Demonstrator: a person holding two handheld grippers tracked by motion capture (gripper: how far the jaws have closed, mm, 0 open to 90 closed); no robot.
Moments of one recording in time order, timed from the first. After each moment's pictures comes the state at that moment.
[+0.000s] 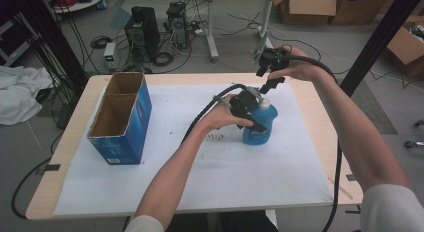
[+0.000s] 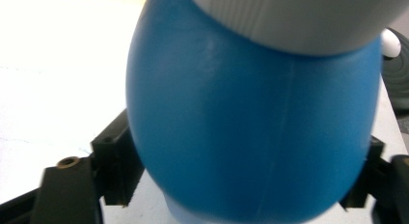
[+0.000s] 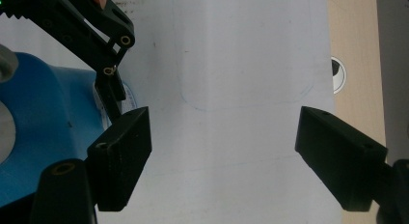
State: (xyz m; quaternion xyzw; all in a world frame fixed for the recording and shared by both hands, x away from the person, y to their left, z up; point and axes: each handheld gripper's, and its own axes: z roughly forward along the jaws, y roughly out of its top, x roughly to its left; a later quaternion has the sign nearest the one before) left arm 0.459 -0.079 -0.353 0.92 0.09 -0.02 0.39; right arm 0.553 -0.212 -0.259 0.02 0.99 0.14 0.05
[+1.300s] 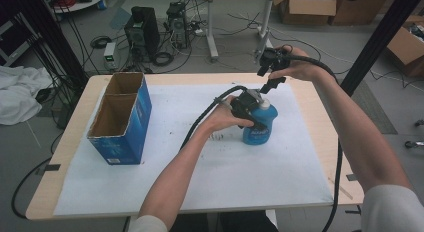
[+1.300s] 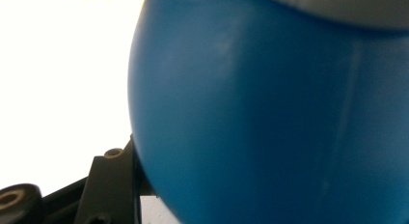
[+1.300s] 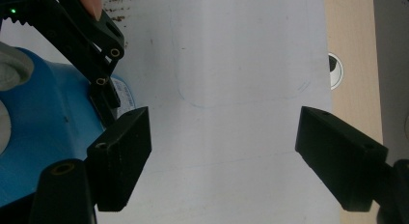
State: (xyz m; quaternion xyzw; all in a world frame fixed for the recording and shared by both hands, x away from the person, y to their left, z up) left arm 0.460 -0.082 -0.361 0.92 0.09 -0.01 0.39; right arm 0.553 -0.215 -0.258 0.02 0.99 0.14 0.05
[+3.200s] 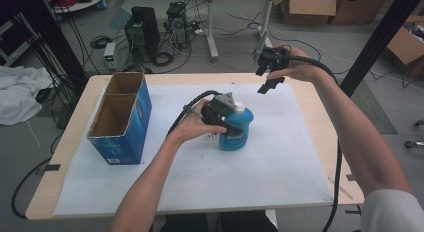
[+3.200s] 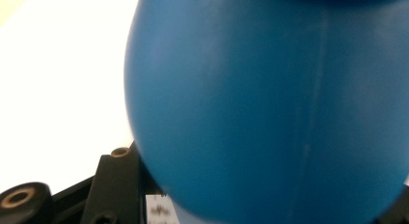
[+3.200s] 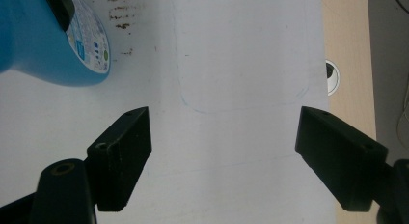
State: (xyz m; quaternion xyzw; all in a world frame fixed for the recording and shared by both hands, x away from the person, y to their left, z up) left arm 0.419 0.003 -0.349 0.91 0.11 0.02 0.40; right arm 0.544 -0.207 -0.252 0.02 0.99 0.14 0.06
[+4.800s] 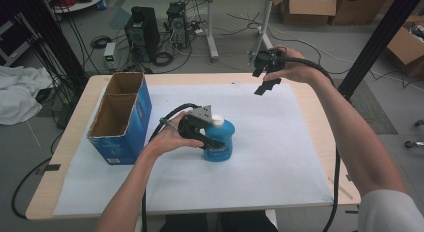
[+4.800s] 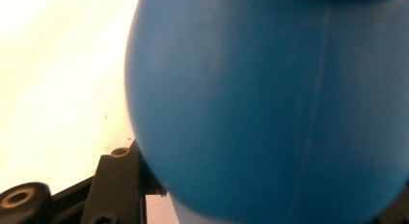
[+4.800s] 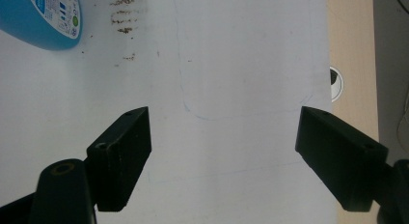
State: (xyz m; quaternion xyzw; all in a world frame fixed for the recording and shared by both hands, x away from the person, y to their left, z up) left arm 0.394 0.056 -0.368 0.90 0.08 0.00 0.43; right arm 0.542 -0.197 -0.255 0.01 0.99 0.14 0.06
